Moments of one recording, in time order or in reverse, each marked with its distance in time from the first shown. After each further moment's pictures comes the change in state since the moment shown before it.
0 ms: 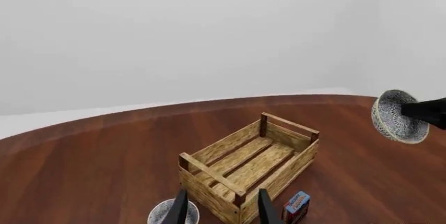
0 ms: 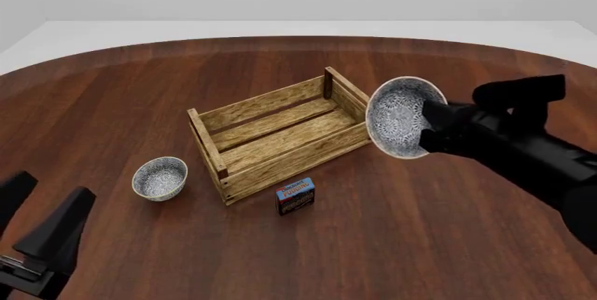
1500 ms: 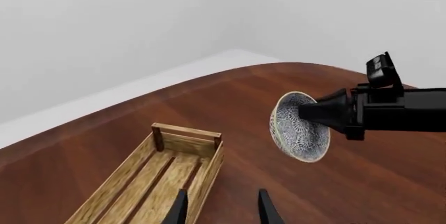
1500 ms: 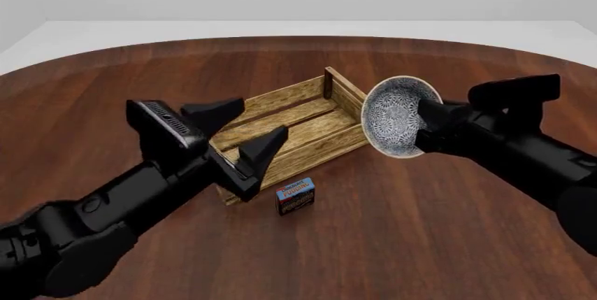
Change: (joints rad) left arm -0.448 1.009 -0.382 -0.492 0.064; right arm 0.016 0.009 0.001 -0.024 0.001
